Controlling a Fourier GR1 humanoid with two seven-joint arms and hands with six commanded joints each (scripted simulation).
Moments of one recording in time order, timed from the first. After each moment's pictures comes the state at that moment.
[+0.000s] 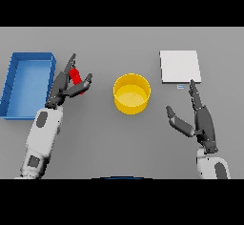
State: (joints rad) left arm -0.46 0.07 0.04 -0.97 -0.15 0.00 -0.14; right arm 0.12 -0.07 0.11 -1.72 0.23 -0.05 -0.09
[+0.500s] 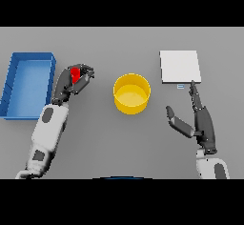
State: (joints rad) left arm -0.52 0.04 0.06 -0.88 -0.16 0.06 -0.16; right arm 0.13 -0.06 0.11 -1.72 0.24 -0.06 -0.09
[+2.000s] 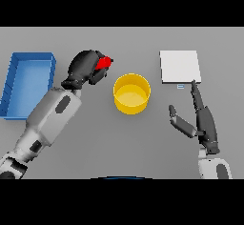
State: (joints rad) left arm -0.70 0.22 -0.42 -1.10 -0.56 0.06 0.25; right arm 0.14 -0.08 0.11 -1.75 0.24 -0.05 -0.06
